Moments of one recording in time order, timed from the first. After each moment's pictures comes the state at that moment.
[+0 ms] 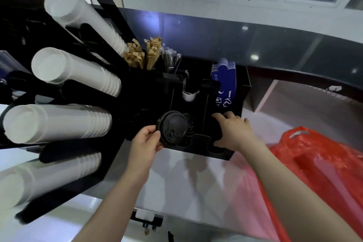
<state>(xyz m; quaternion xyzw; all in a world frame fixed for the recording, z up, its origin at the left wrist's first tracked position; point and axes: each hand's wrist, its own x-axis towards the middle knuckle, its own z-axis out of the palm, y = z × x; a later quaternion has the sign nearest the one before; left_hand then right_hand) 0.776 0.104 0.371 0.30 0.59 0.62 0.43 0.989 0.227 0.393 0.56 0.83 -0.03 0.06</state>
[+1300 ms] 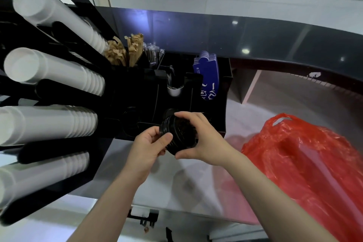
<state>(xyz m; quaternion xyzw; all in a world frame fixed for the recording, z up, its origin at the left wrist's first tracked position) 0.807 0.090 0.390 0.40 0.51 0.57 0.50 0.977 0.160 0.402 0.35 0.82 -0.37 -0.25</state>
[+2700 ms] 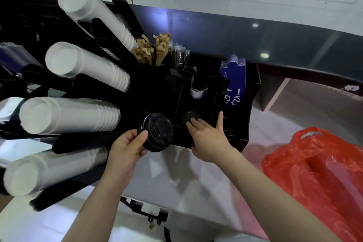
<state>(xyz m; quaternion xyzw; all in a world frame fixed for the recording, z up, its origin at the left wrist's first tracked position) 0.736 0.065 0.378 0.28 0.57 0.64 0.44 0.921 0.187 0.370 0.41 0.91 0.04 0.04</state>
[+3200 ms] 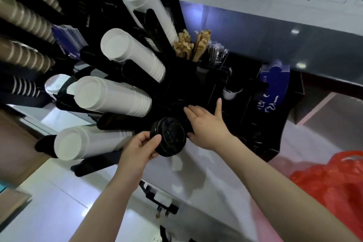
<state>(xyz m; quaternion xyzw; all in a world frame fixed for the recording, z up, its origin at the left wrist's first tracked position) 0.724 0.024 0.366 0.23 0.59 0.66 0.41 0.853 0.189 0.386 0.30 0.95 0.03 -0.02</state>
